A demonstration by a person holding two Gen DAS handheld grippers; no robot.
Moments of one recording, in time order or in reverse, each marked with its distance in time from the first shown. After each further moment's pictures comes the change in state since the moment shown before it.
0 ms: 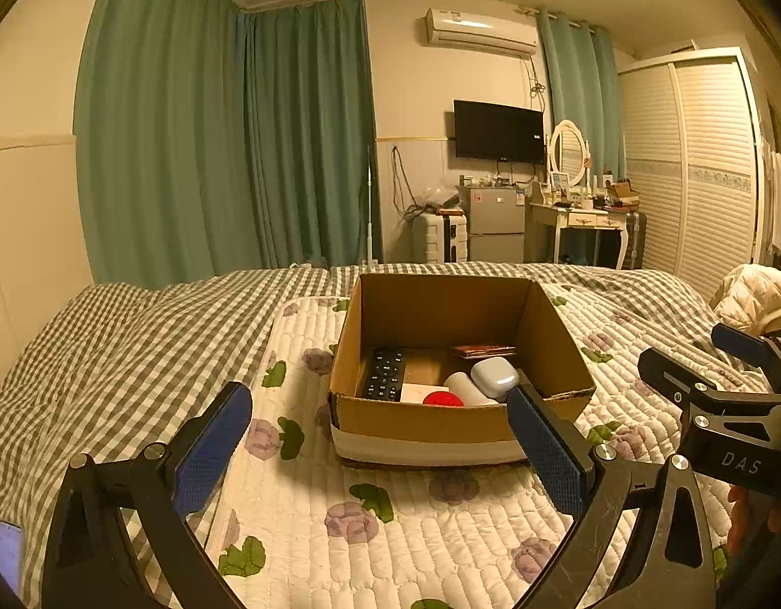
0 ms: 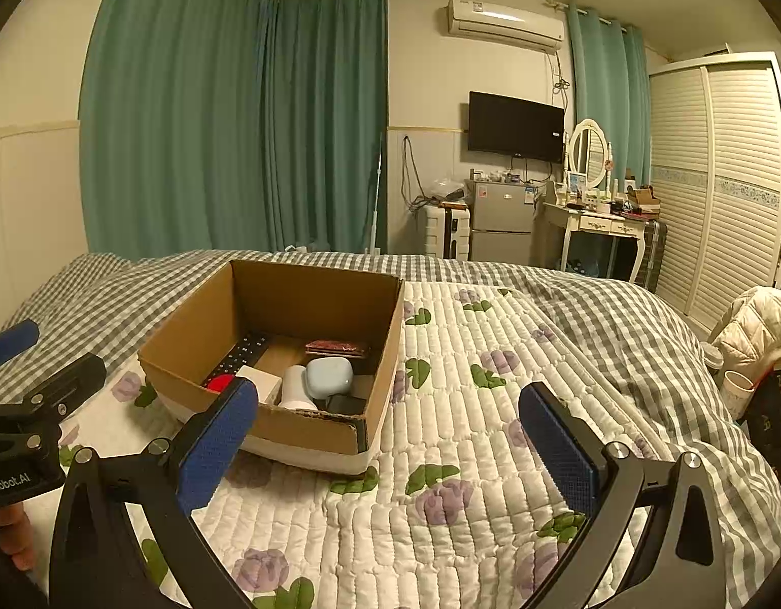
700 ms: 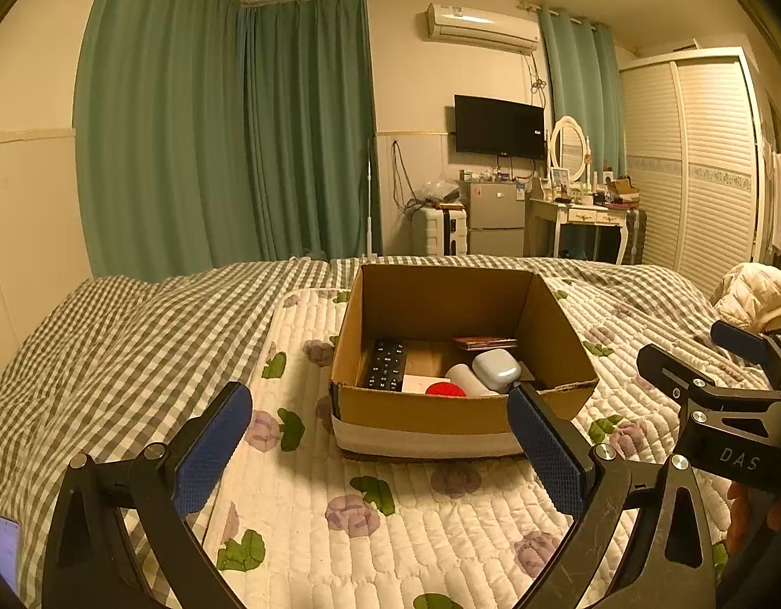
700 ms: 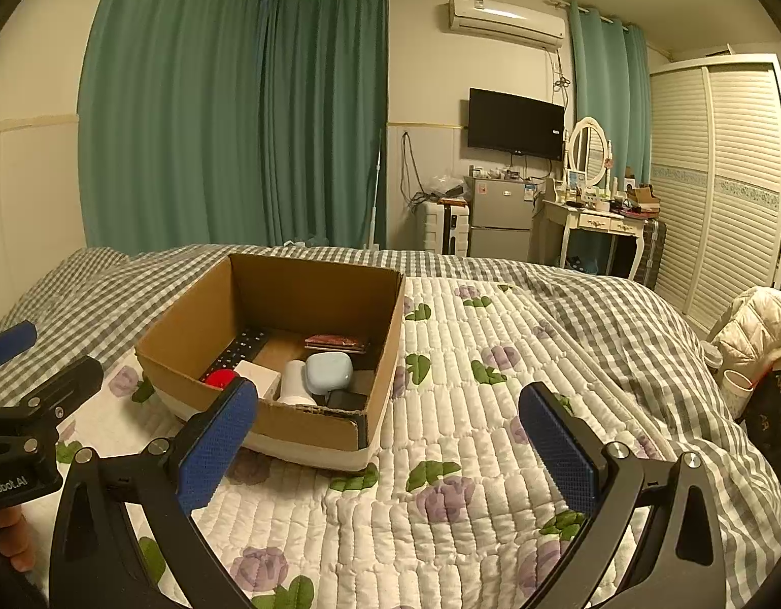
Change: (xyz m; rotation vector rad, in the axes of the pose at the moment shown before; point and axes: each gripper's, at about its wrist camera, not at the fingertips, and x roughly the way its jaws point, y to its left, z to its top) left arm 0.003 0.004 -0.004 -0.002 0.020 -0.004; right arm 0.003 0.003 -0.003 -0.009 0.012 -0.004
